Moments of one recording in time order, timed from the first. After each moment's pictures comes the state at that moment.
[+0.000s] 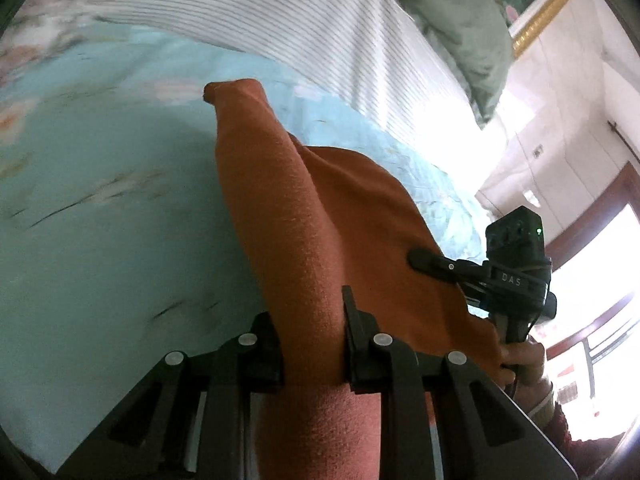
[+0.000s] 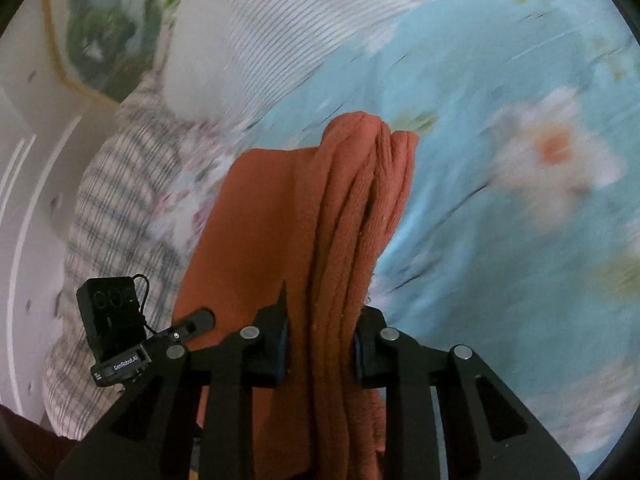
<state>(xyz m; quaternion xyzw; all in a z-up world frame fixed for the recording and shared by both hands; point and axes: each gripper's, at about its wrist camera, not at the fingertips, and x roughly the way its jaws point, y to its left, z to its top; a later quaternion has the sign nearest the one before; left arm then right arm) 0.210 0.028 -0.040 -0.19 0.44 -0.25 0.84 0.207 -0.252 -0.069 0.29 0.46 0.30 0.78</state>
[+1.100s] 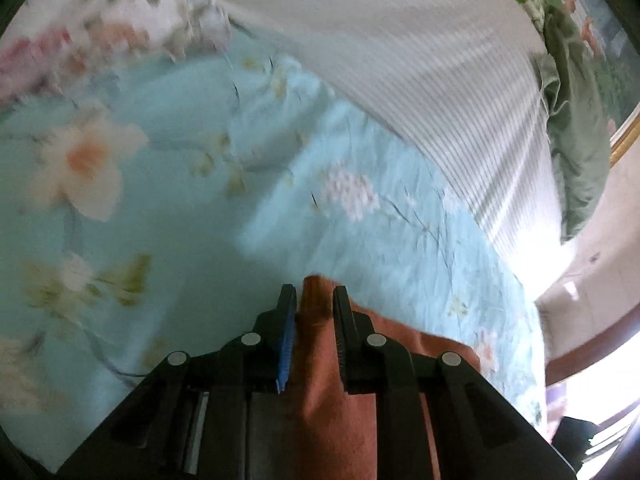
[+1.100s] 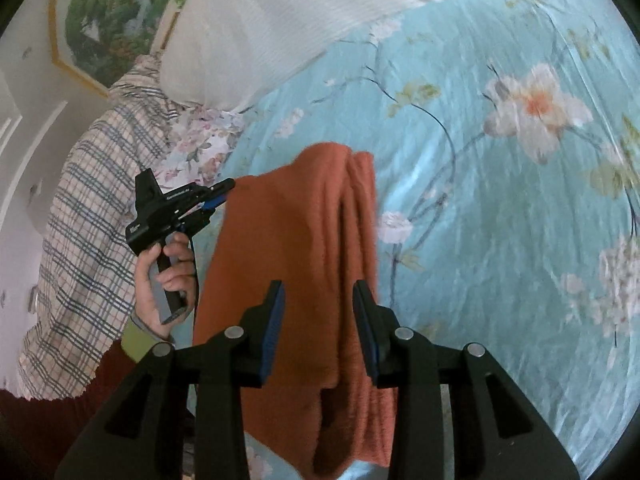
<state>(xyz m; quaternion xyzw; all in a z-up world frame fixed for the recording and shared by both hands) 0.337 0.159 -0.058 -0.27 0.42 -0.10 0.86 0.145 -0.239 -0.044 0.25 0.45 0.25 0.82</state>
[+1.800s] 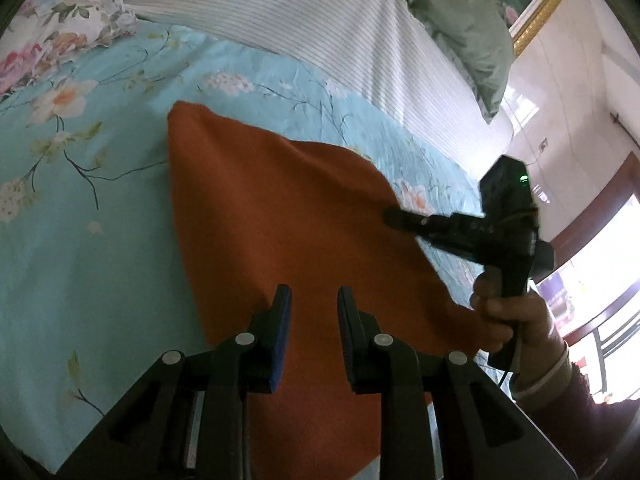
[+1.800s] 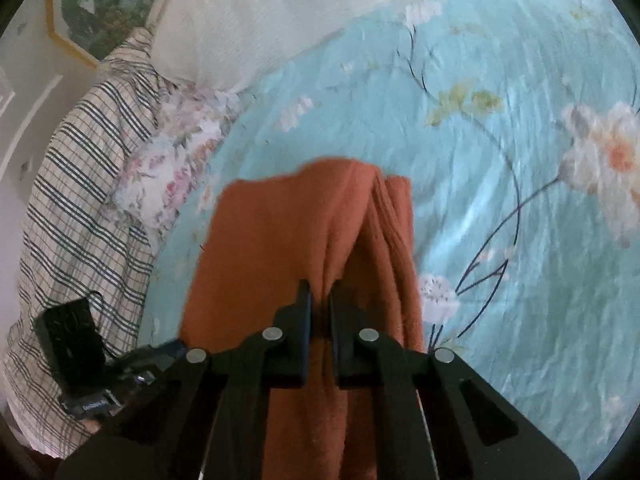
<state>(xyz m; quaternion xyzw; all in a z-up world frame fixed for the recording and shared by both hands) 0.175 0.078 -0.050 -0.17 0.44 -0.24 0.85 0.203 -0.208 -0.046 0.24 0.44 0.26 0.82</state>
